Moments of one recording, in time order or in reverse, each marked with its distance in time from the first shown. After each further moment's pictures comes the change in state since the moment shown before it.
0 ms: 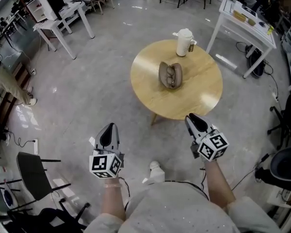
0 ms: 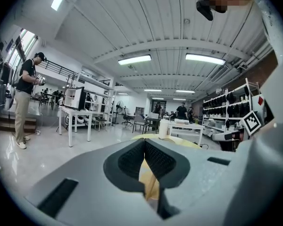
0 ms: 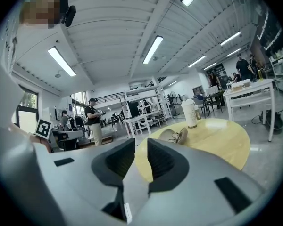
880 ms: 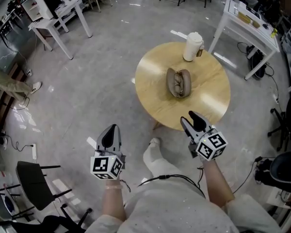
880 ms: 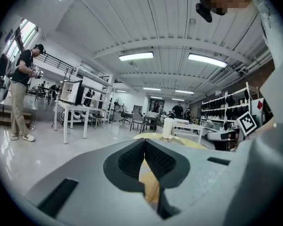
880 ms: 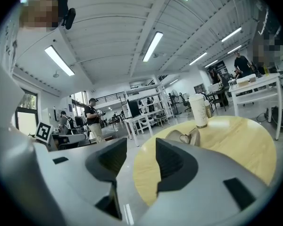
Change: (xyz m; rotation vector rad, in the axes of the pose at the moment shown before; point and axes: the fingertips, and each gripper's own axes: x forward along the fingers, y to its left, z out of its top) left arm 0.057 0.047 -0.013 -0.036 0.026 -0.050; right arm 0.085 -0.001 0.000 0.018 0.007 0.011
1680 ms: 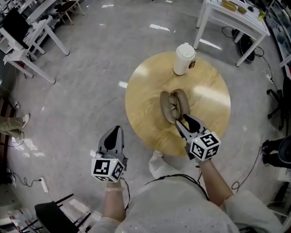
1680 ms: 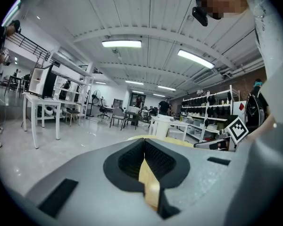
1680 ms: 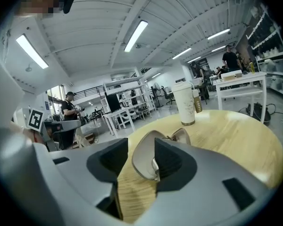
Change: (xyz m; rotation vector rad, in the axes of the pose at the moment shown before) left arm 0.182 0.019 0.035 0.033 0.072 -0.274; right arm 0.108 -0.084 0.004 0.065 0.095 -0.222
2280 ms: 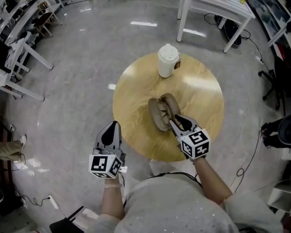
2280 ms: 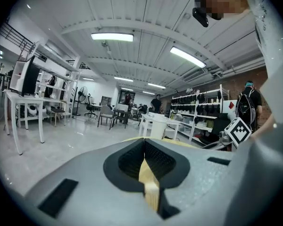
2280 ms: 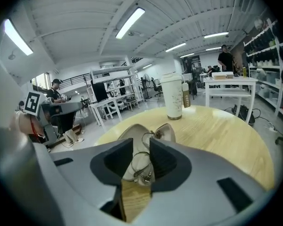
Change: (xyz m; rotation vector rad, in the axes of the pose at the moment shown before) left arm 0.094 -0.005 0.017 0.037 0.032 -0.145; right arm 0.026 -0.039 -0.004 -0.017 0.131 -0.163
